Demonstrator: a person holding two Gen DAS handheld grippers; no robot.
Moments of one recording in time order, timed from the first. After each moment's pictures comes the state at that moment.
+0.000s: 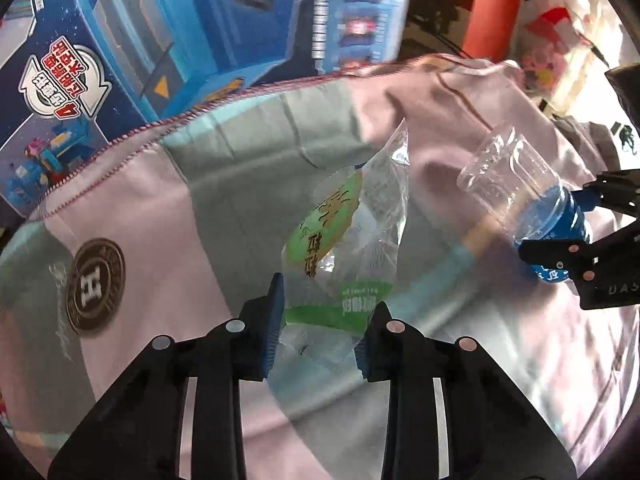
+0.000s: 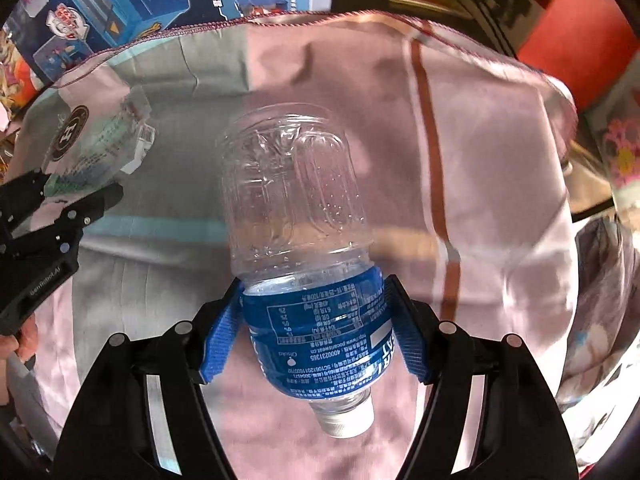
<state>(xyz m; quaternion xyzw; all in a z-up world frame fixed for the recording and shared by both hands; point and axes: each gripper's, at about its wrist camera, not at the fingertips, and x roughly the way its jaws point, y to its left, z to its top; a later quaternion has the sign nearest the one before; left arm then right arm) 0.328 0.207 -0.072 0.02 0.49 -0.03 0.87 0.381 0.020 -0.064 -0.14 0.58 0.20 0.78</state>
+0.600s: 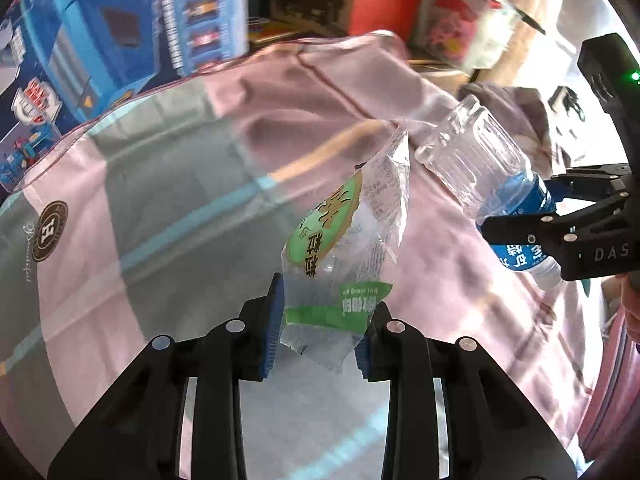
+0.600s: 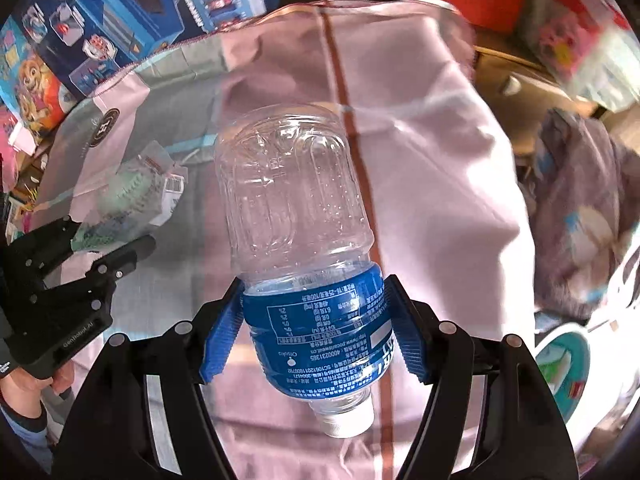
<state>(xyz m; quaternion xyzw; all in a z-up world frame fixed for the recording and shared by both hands) 0.242 0.085 -0.045 0.02 0.49 -0.10 0.87 0.287 -0.104 -0.031 -0.05 0.58 0.19 0.79</state>
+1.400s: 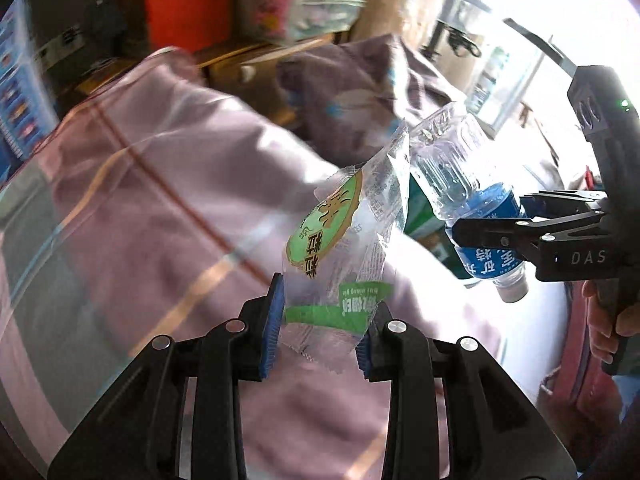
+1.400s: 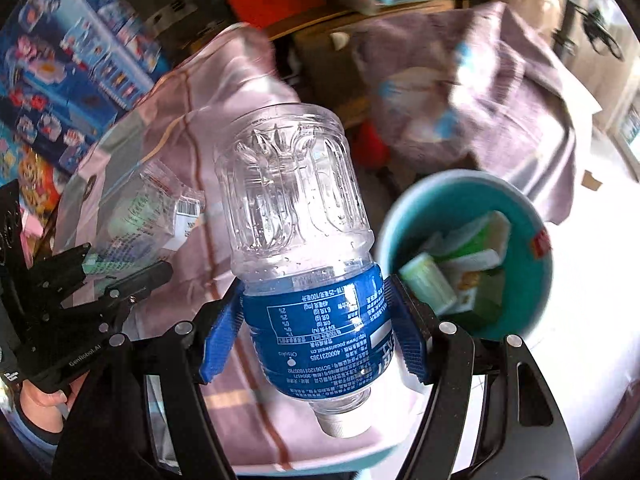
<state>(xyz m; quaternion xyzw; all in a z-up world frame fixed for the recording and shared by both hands) 0.179 -0.148 -0.018 0.07 0.49 -0.23 0.84 0.169 -0.348 -0.024 0.11 0.55 0.11 0.82</state>
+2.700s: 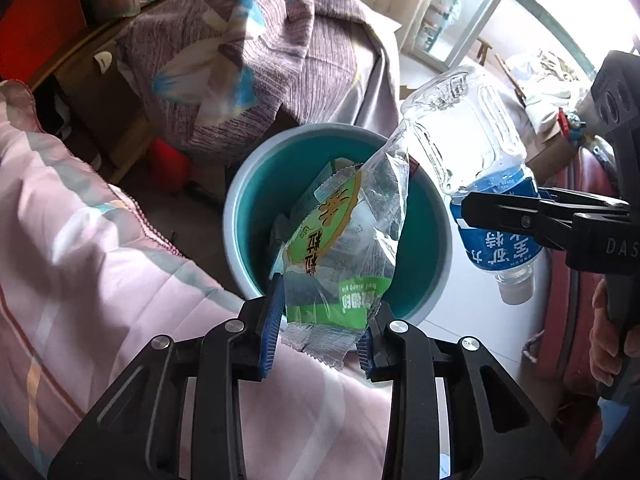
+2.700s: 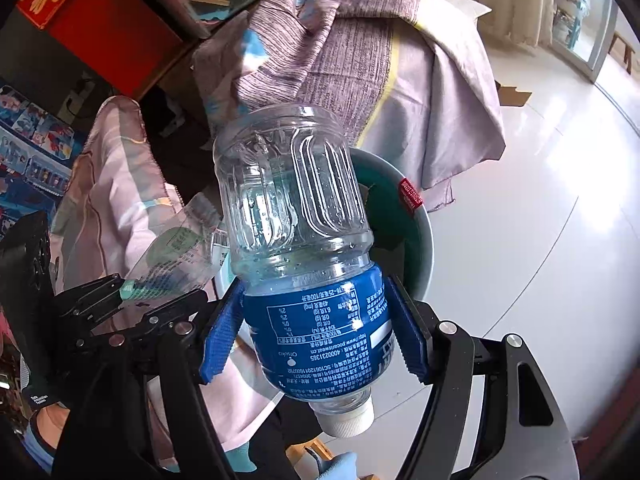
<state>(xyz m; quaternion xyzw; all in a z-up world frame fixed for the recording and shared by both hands) 0.219 -0.334 -0.091 0.12 0.55 -0.31 0.76 0.159 -0.518 -0.082 0.22 0.55 0.00 0.80</state>
